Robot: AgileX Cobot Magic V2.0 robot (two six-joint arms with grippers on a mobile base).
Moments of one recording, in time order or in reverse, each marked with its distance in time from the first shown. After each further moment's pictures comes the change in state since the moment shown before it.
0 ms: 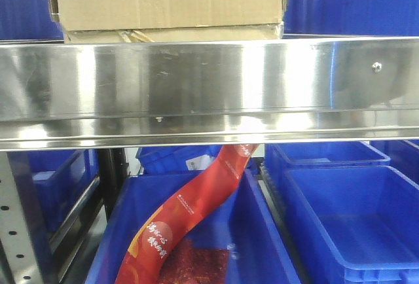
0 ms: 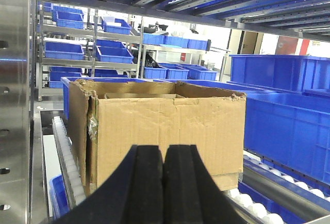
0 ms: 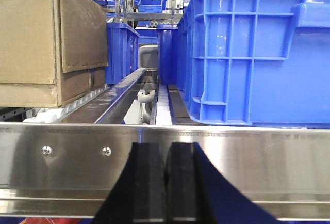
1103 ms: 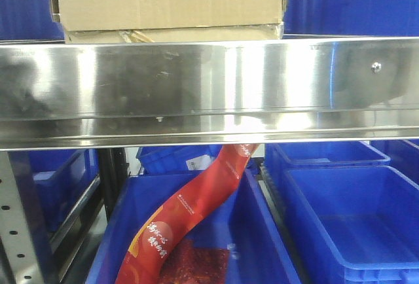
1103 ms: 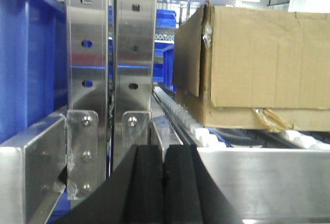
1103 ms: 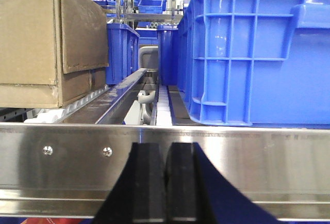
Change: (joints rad) left arm 0.356 -0.376 0.613 -0.201 -0.239 0.260; right arm 0.000 0.000 0.000 0.000 -0.010 0.001
